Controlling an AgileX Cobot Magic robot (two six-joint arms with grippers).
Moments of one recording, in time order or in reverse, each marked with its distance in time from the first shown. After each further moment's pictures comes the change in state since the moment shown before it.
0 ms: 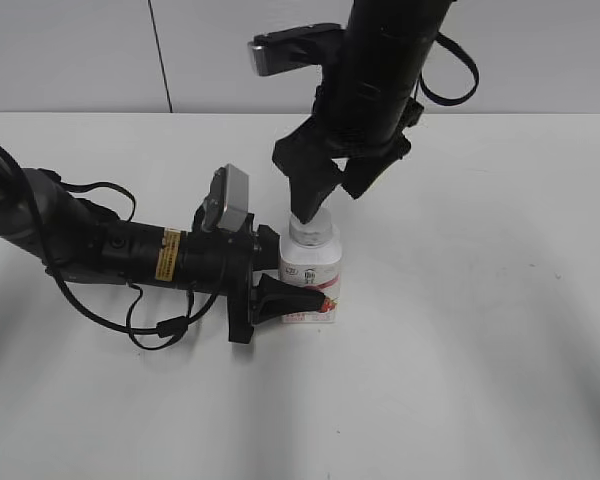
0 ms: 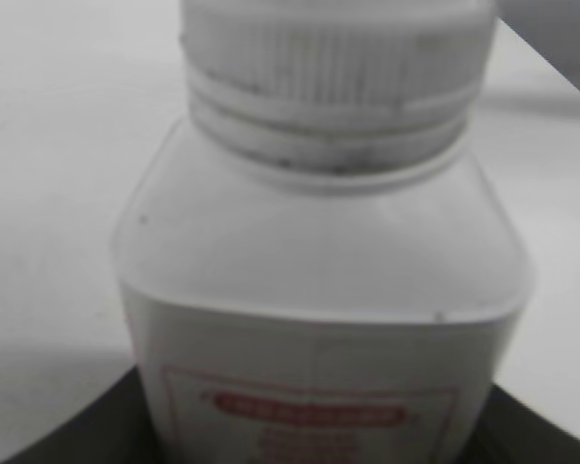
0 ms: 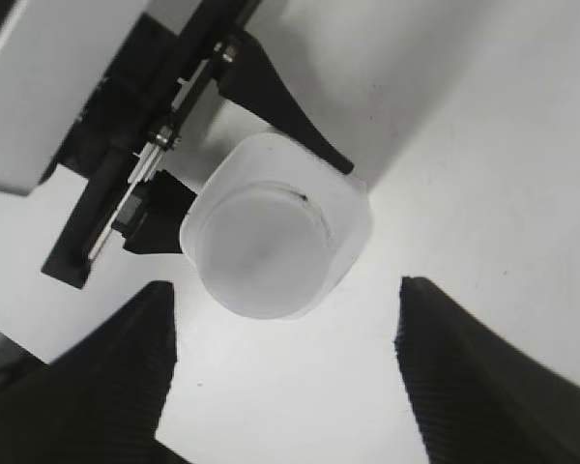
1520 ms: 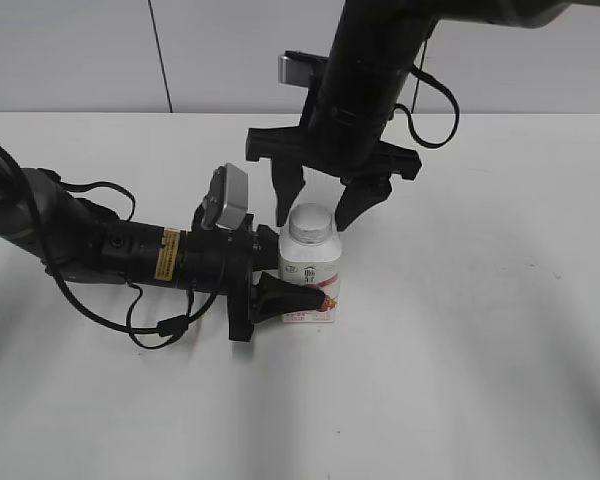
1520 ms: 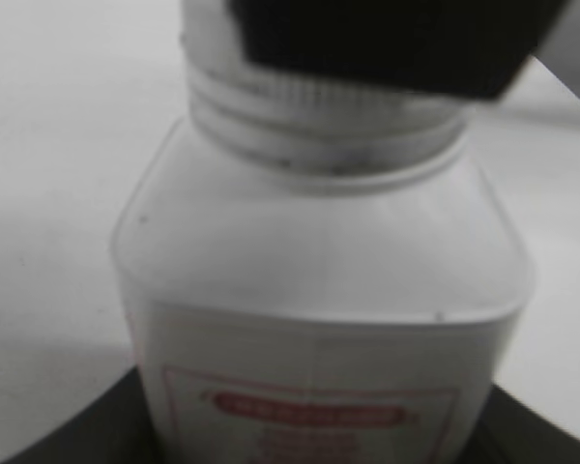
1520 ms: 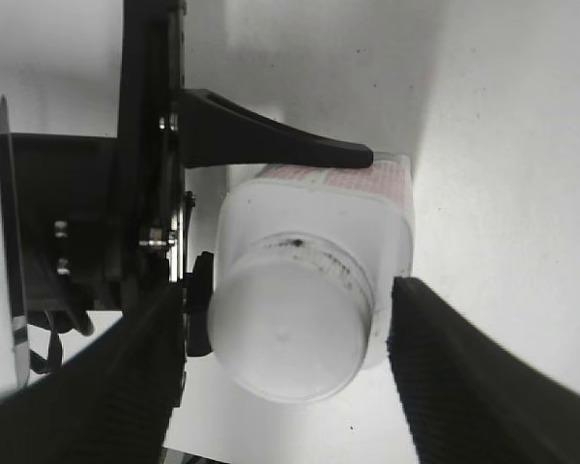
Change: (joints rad) left arm 0.000 0.000 0.000 0.000 -0.001 -0.024; right arm 0.000 0.067 -0.006 0.052 -0.049 0.507
